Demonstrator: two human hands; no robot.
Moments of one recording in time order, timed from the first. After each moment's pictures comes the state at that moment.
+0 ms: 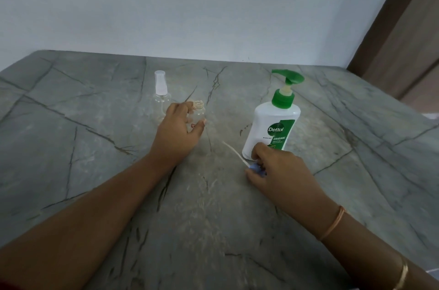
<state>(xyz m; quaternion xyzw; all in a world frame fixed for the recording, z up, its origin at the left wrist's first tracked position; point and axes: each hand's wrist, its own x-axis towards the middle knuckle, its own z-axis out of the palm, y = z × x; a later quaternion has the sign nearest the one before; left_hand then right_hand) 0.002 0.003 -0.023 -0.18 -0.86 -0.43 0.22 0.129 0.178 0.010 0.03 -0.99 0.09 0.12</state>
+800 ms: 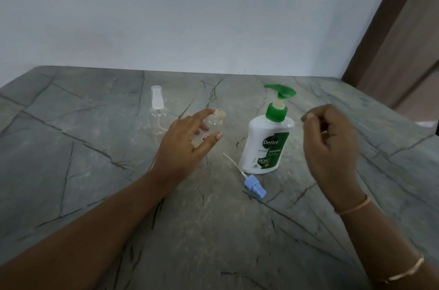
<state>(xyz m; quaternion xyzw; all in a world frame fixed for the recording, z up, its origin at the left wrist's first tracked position) 0.019 0.013 -0.006 -0.27 -0.85 -0.40 0.23 0.109 0.228 0.045 -0.02 -0.82 0.30 0.48</state>
